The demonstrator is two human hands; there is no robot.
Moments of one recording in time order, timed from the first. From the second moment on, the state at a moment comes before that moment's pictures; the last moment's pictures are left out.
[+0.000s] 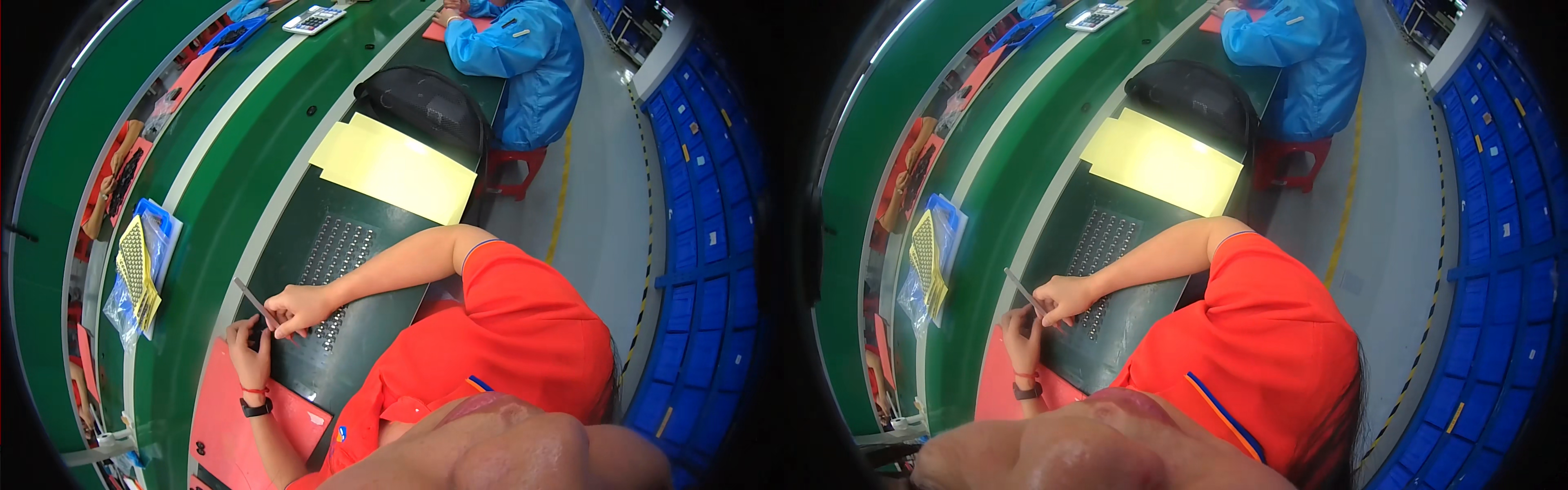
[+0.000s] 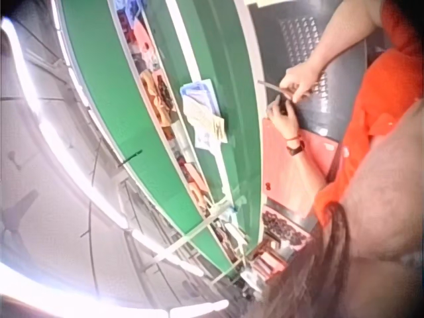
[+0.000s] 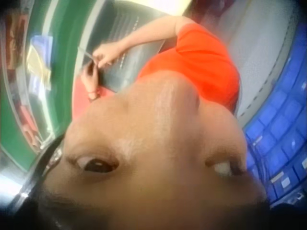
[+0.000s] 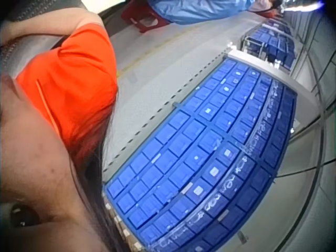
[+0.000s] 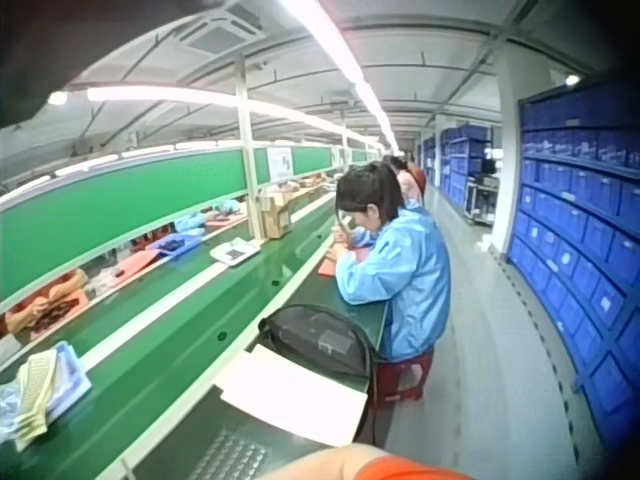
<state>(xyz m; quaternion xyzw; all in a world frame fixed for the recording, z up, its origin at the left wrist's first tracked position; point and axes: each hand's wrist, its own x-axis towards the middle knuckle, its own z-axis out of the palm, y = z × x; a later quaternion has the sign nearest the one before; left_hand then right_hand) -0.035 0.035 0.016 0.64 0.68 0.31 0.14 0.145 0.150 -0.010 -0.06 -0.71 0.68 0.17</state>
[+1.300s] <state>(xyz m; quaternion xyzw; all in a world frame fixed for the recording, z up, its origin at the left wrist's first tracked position) 0.034 -0.016 0.004 0.79 0.58 0.16 0.09 0.190 0.172 -0.009 -0.18 -0.71 0.67 0.14</state>
